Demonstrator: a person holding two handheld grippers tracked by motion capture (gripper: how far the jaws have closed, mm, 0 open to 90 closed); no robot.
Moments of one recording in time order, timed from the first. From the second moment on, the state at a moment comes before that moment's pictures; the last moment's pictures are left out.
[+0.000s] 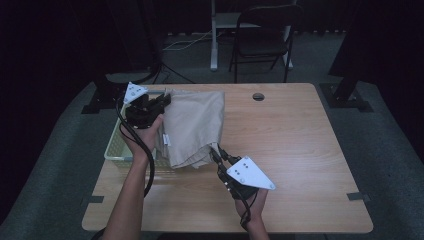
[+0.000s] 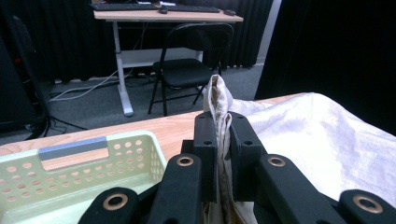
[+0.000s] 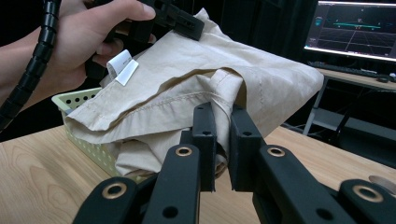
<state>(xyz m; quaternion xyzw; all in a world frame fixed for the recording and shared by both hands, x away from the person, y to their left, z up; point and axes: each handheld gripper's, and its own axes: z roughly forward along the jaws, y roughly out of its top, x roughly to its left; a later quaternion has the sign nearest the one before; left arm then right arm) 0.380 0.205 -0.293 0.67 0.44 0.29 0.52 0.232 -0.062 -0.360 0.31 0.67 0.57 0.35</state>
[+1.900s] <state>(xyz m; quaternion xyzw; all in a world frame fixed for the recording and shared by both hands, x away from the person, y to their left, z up) 0.386 0.248 -0.289 0.66 0.47 0.31 0.51 0.253 -0.023 -0.357 0.28 0.68 0.59 0.33</state>
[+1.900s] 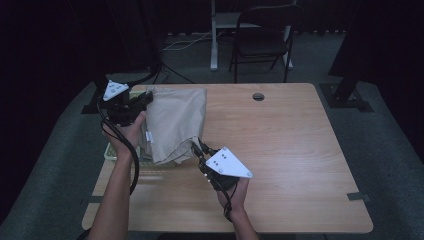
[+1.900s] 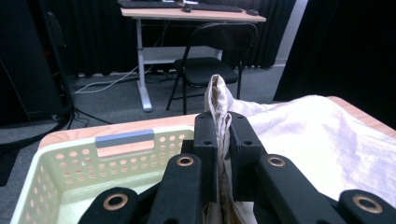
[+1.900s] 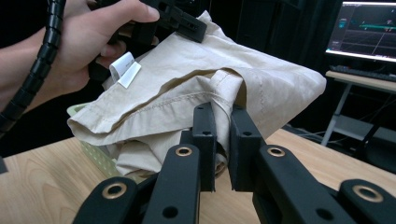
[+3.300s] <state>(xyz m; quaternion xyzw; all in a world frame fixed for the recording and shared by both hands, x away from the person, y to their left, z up) 0.388 0.286 -0.286 0.64 0.48 0.32 0.50 0.266 0.017 -0.354 0.27 0.69 0.59 0.32</state>
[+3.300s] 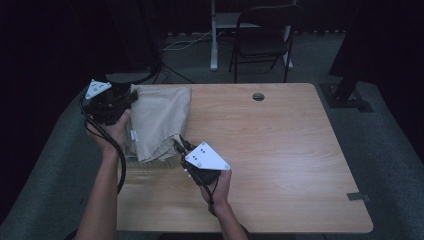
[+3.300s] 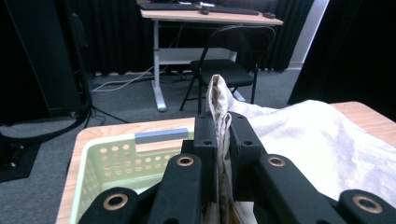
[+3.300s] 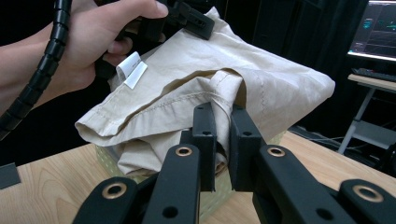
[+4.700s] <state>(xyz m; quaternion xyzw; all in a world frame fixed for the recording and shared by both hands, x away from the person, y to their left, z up) 0.402 0.319 -0.308 0.63 0.52 0.33 0.47 0.309 0.061 -0.376 0.27 0.74 0.57 0.25</state>
